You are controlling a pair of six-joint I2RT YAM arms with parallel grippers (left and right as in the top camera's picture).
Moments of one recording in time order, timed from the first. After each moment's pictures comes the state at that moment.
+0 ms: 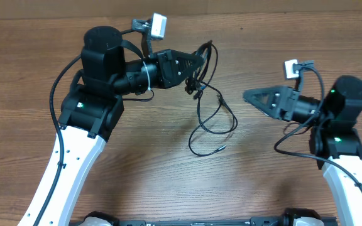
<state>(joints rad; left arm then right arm) -0.33 1.35 1.39 -0.30 0.86 -0.81 -0.05 1.12 0.80 0.11 -1.27 0.88</state>
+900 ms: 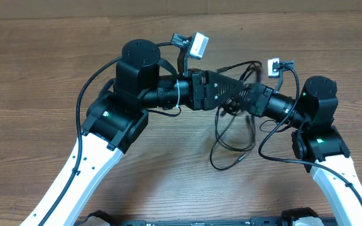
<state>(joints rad) -0.54 1.35 1.39 -0.29 0.83 -0.80 0.12 1.12 0.80 0.06 -0.91 0.82</state>
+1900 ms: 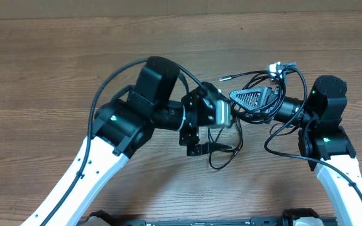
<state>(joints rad) -0.61 1.35 1.39 -0.73 0.84 0.65 0.05 1.12 0.80 0.05 -1.14 1.08</state>
